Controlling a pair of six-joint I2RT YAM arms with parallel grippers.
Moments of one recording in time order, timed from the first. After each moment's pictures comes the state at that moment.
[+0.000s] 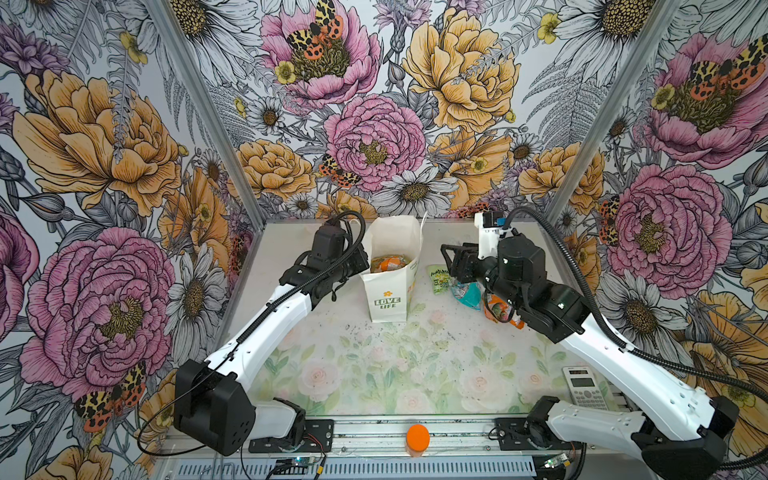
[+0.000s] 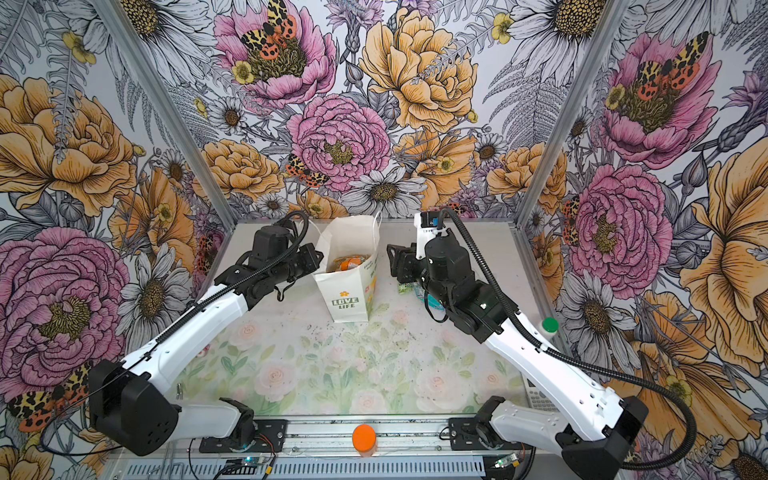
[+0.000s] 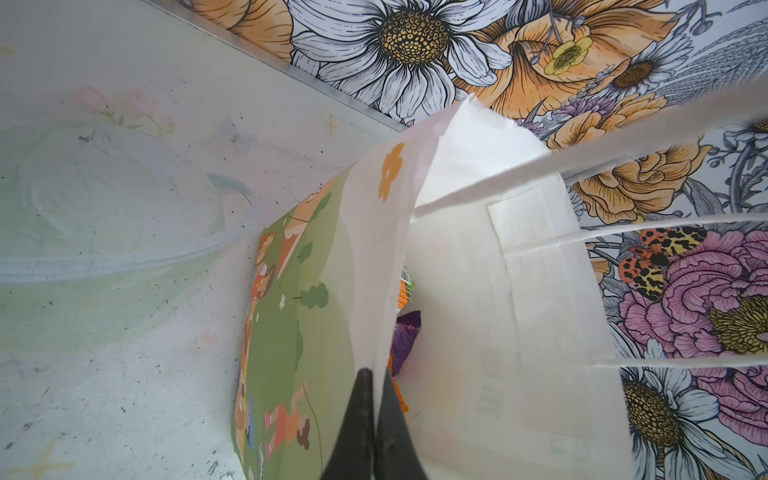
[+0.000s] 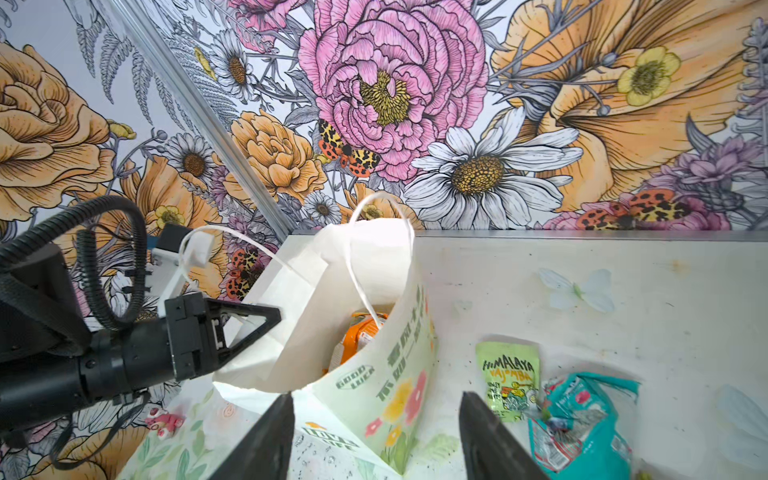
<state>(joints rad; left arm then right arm) -0.40 1.33 1.16 -0.40 0.09 -0.70 0.70 1.11 1.24 -0.46 0.20 0.42</state>
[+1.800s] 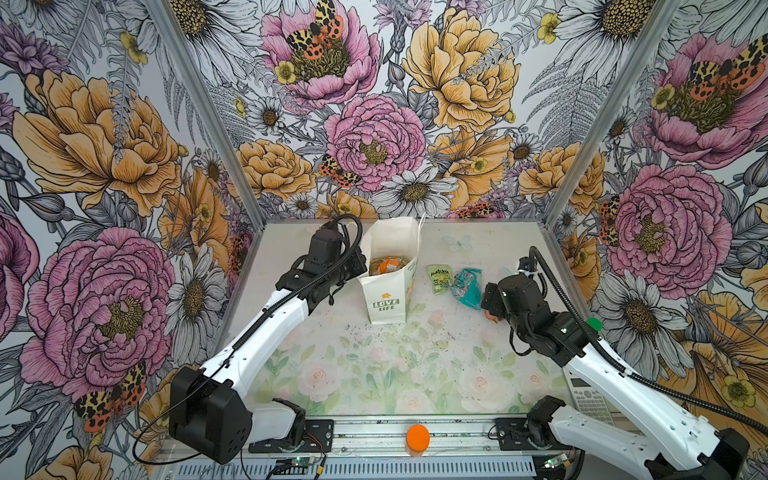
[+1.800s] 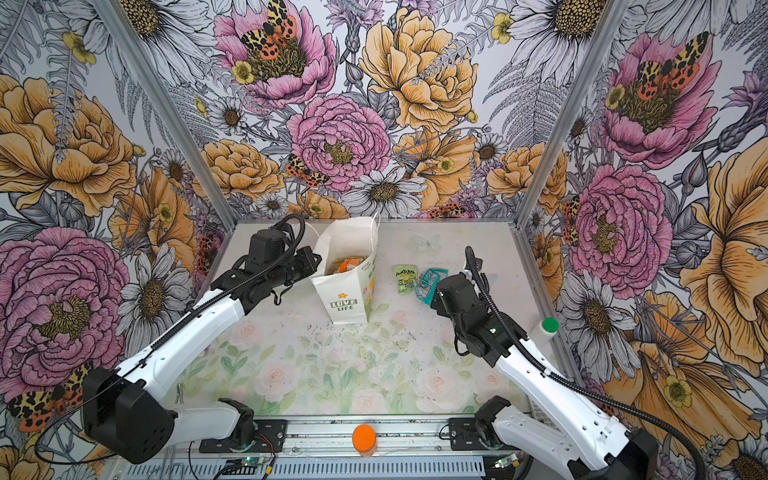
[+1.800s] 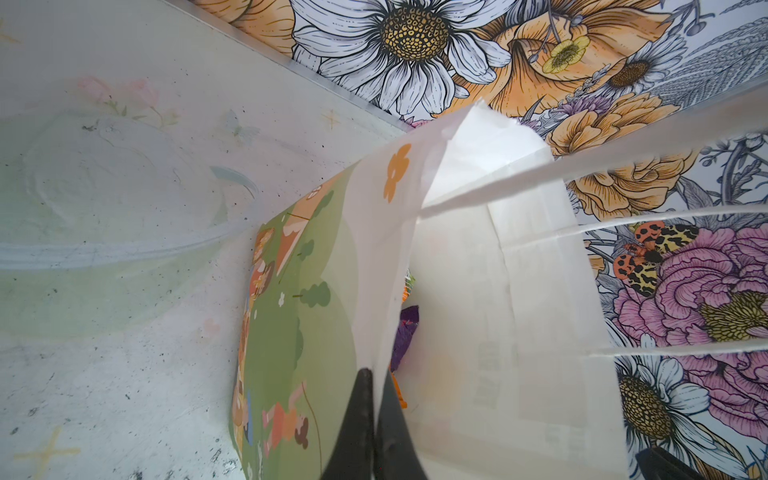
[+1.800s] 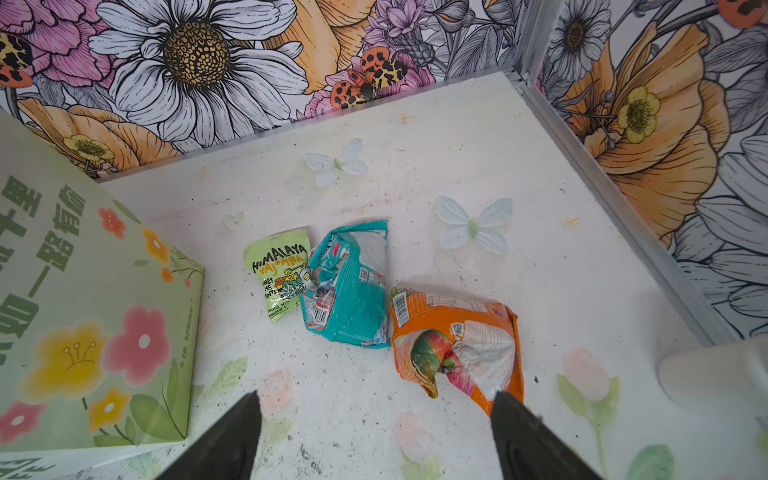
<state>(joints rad) -0.39 1.30 1.13 -0.40 0.10 -0.71 0.57 0.94 0.90 -0.72 0.53 0.61</state>
